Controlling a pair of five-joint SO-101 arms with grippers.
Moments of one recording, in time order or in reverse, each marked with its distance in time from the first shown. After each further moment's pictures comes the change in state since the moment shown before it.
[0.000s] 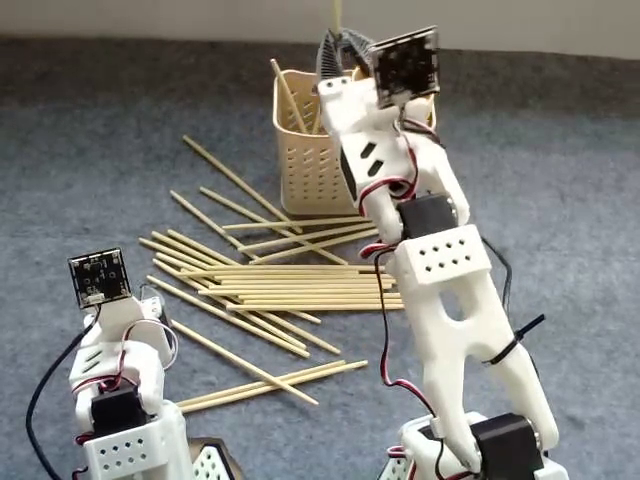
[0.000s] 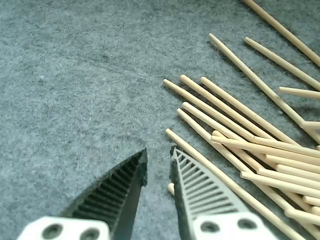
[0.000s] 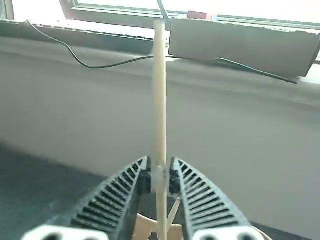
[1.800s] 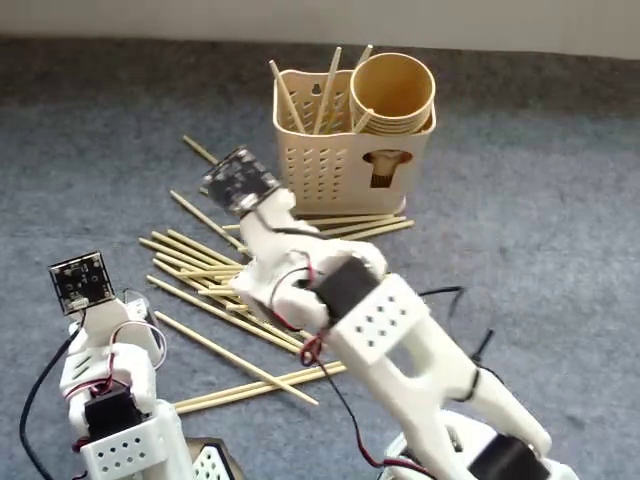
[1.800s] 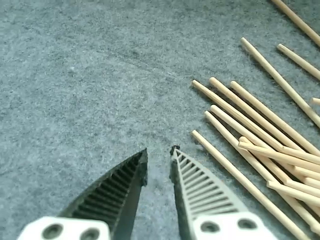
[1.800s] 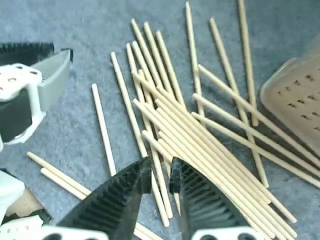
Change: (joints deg) left arm -5.5 0.0 0.0 0.0 0.0; right arm -28.9 -3.5 2.3 60.0 -1.1
